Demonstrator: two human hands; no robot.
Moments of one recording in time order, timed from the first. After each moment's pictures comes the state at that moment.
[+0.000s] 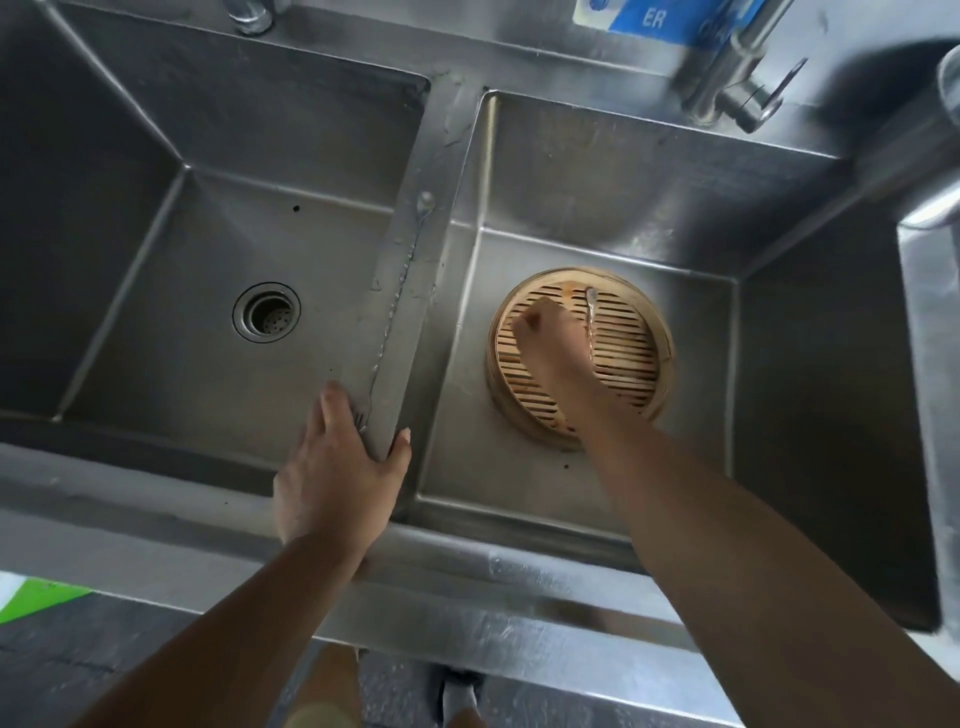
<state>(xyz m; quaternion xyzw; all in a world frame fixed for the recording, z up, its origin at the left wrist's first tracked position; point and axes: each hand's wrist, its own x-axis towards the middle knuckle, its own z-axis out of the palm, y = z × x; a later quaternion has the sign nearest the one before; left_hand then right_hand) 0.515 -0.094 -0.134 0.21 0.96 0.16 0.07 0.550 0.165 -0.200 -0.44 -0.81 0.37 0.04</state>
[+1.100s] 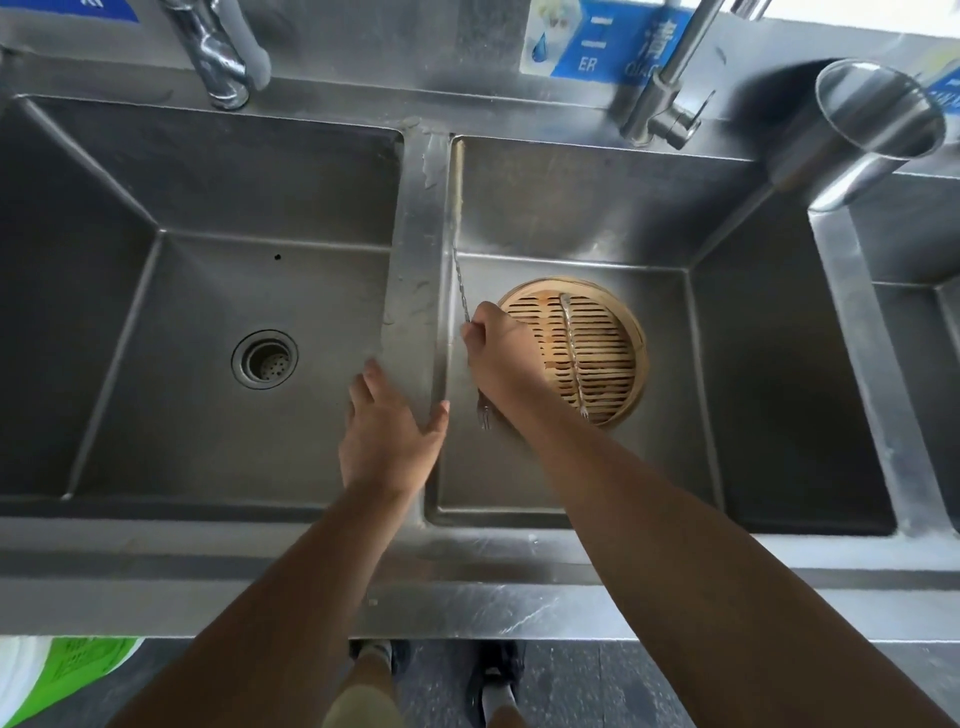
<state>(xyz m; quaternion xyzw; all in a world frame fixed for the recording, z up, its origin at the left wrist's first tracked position) 0.474 -0.061 -0.130 0.25 0.93 0.22 0.14 0.524 0.087 -0.123 -0.43 -0.83 0.34 0.09</state>
